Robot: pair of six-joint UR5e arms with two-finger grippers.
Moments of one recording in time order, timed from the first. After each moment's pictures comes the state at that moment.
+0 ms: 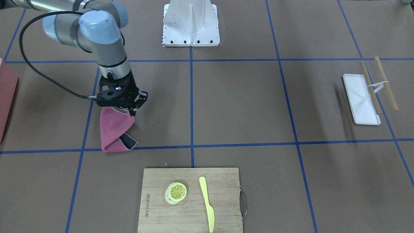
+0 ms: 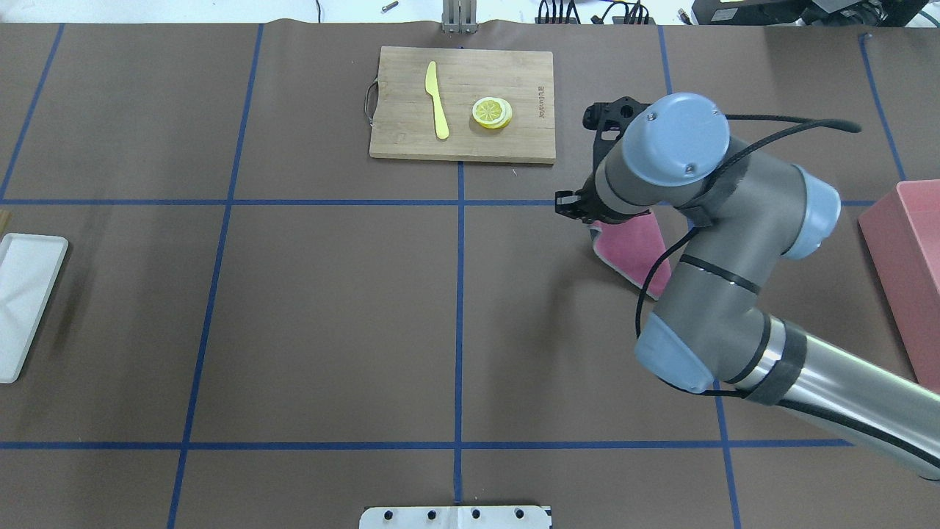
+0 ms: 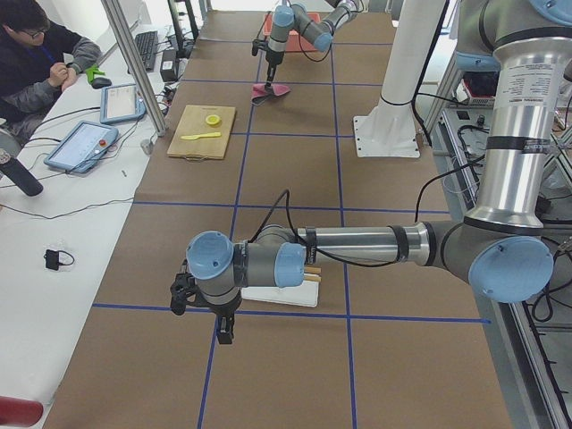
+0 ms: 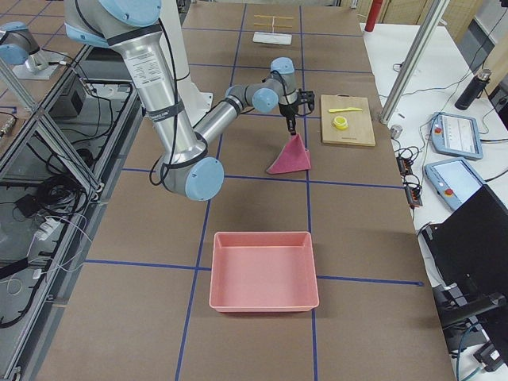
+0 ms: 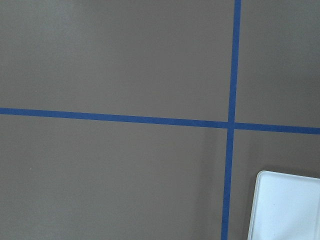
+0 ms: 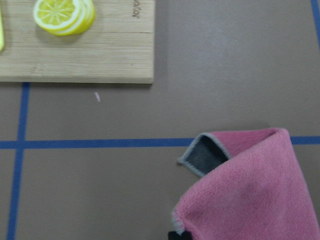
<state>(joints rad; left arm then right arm) -1.64 -1.65 -1.46 -1.60 -2.34 -0.01 0.62 -1.00 1.78 -1.54 1.76 1.20</state>
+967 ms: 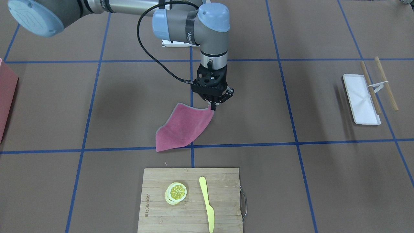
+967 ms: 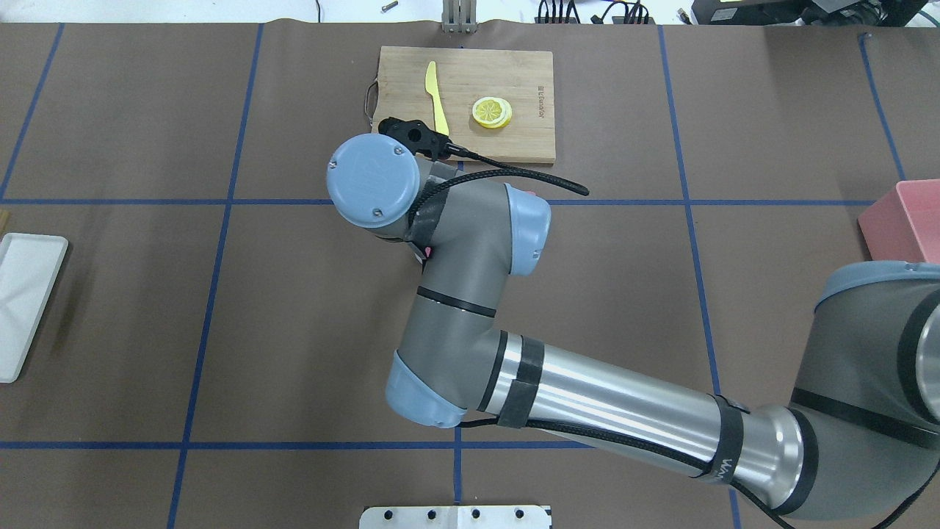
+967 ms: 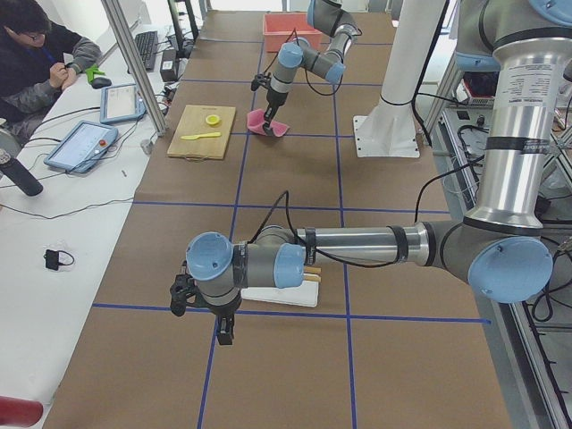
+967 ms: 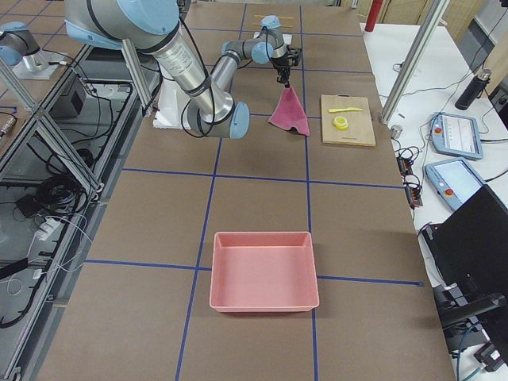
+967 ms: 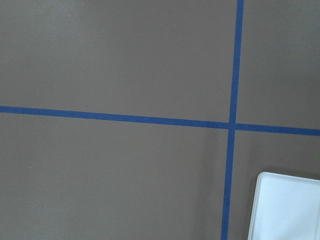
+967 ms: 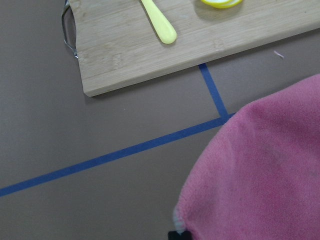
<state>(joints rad) -1.64 -1.65 -1.46 -1.60 -2.34 -0.02 0.45 -0.52 1.35 -1.55 1.58 1.59</state>
